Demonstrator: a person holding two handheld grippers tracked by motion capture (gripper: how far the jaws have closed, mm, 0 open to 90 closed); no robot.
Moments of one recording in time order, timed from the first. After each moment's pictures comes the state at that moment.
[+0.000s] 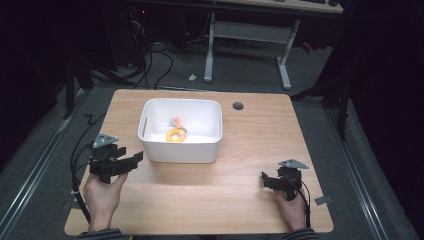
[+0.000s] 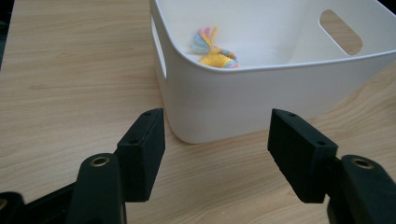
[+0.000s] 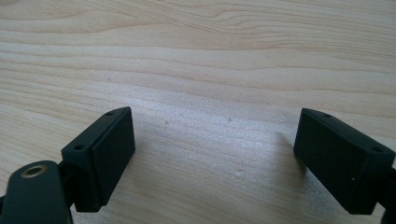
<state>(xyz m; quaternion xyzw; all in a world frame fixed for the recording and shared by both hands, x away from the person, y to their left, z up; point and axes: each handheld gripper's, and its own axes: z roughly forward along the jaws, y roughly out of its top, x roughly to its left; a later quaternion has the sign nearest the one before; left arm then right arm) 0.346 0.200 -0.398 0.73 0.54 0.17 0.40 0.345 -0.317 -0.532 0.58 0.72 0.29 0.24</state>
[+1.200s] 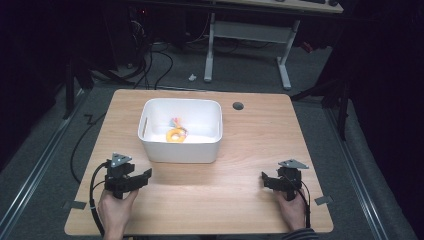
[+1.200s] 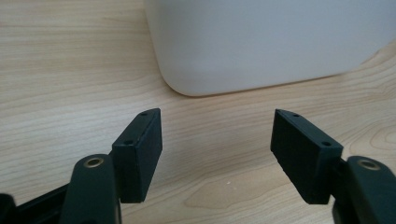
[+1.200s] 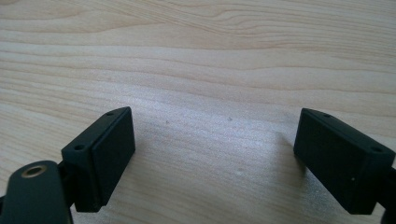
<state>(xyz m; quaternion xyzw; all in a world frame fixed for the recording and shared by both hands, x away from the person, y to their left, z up) 0.337 0.182 -0.465 0.74 0.54 0.16 0.37 0.345 -0.317 -0.532 0.58 0.72 0.29 0.24</state>
